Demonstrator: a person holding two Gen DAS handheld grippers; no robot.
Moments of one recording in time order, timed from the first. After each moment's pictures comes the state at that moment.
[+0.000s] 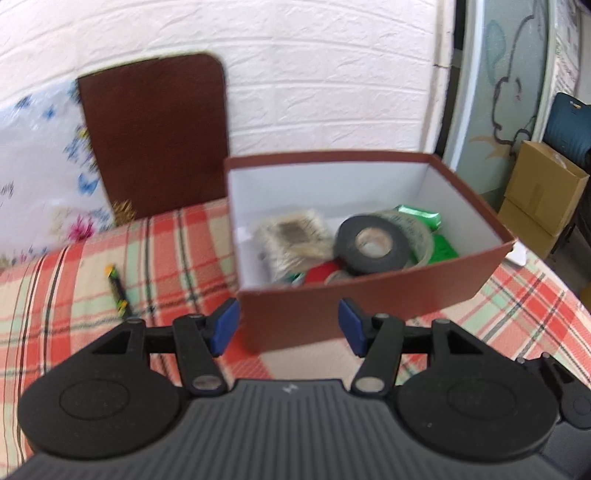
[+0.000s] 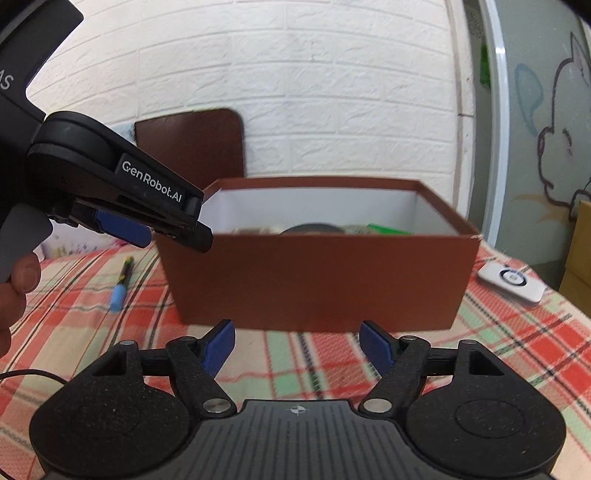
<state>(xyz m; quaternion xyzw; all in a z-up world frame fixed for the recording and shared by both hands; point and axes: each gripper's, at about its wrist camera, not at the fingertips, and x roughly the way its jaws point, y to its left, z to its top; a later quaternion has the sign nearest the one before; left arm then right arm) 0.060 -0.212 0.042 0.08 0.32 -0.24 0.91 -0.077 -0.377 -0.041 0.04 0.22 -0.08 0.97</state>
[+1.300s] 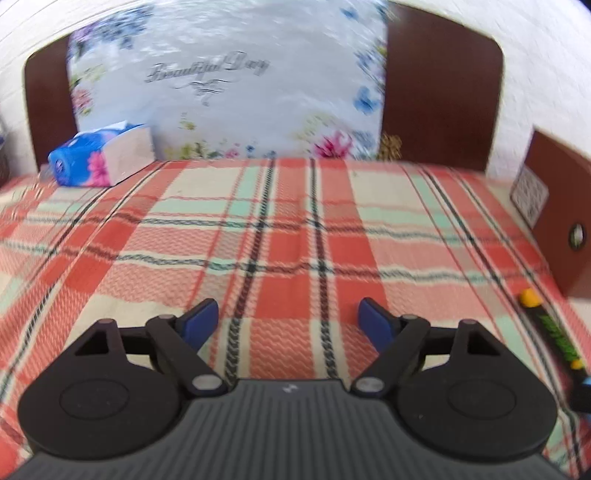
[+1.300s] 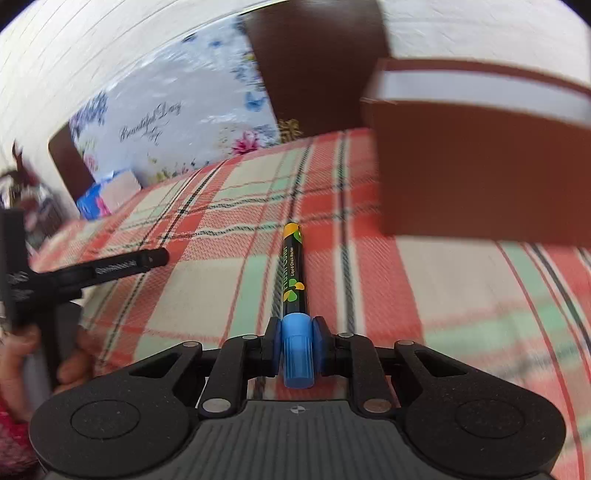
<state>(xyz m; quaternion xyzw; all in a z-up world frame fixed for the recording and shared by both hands) 0.100 0.006 -0.056 0.02 0.31 -0.03 0.95 -0.025 -0.297 -0.075 0.16 0.36 0.07 0.92</state>
